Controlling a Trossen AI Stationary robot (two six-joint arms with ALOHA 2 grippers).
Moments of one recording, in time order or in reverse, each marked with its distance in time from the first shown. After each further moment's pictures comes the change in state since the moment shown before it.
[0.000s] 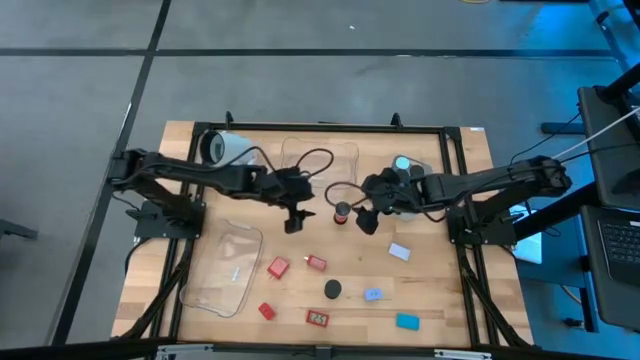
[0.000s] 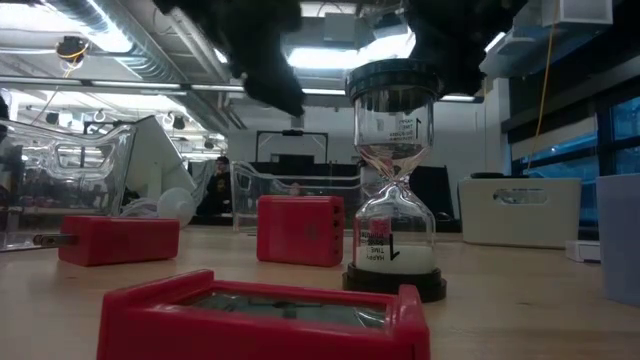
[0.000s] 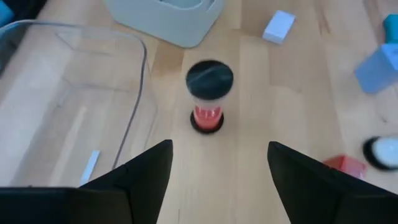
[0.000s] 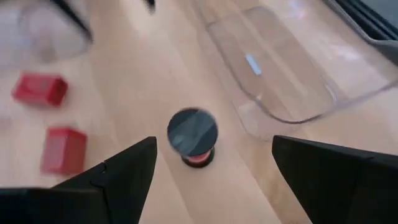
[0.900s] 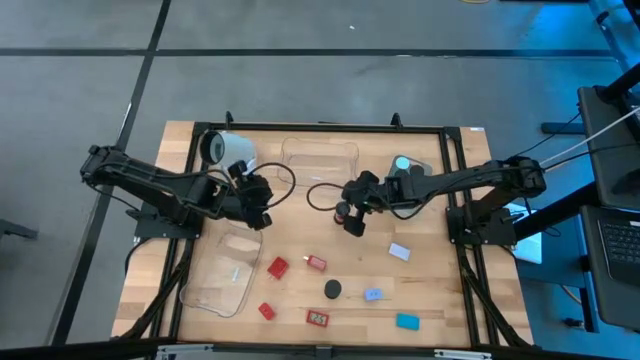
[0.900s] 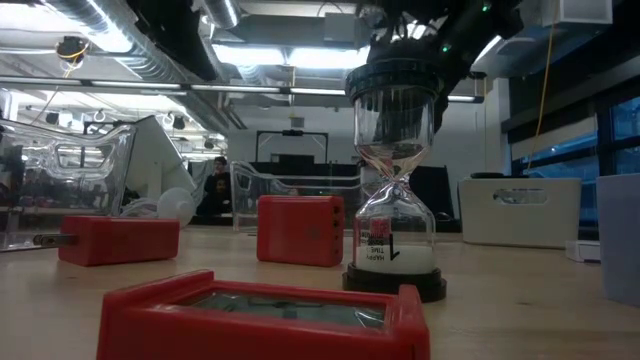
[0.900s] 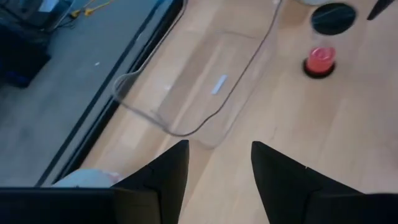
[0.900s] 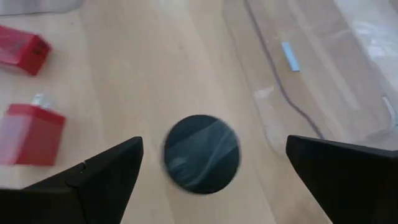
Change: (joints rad) left arm -0.261 -0.259 0.000 -0.568 -0.641 -0.389; right arm -0.105 0.203 0.000 0.160 -0.171 -0.193
